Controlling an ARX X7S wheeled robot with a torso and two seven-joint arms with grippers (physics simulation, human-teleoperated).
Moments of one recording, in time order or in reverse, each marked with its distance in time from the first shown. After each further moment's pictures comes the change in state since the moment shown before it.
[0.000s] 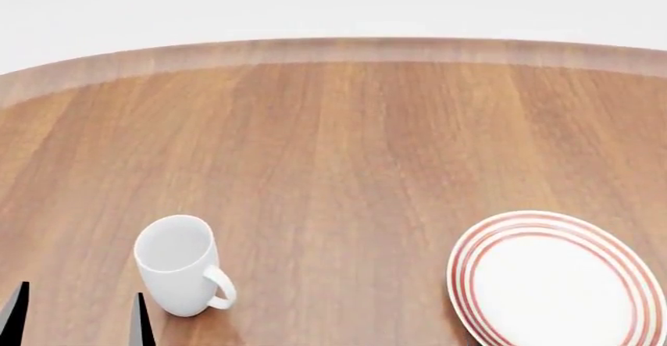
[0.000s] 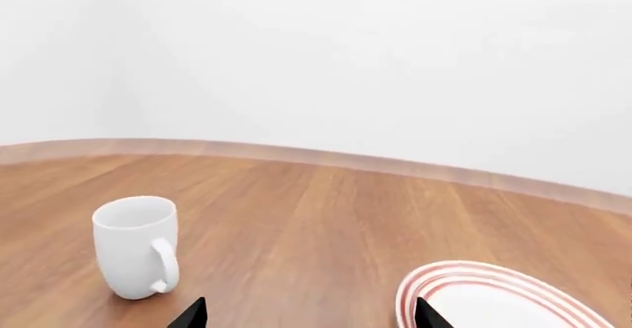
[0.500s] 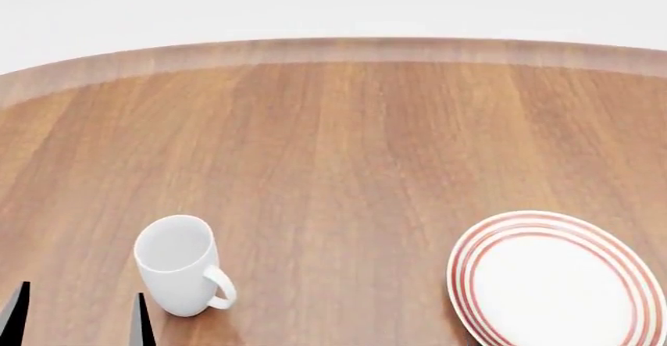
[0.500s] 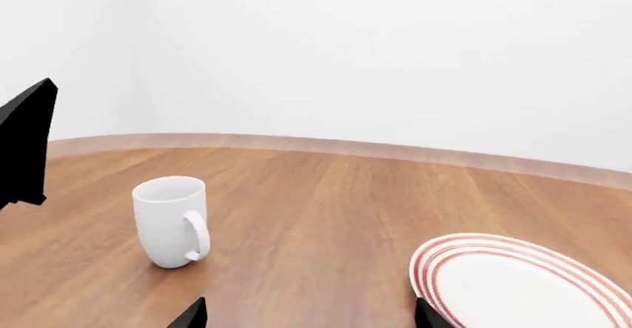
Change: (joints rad) left arm -0.002 -0.005 0.010 0.000 -0.005 0.001 -0.004; right arm -0.197 0.041 -0.003 0.075 -0.028 -0.271 -0.015
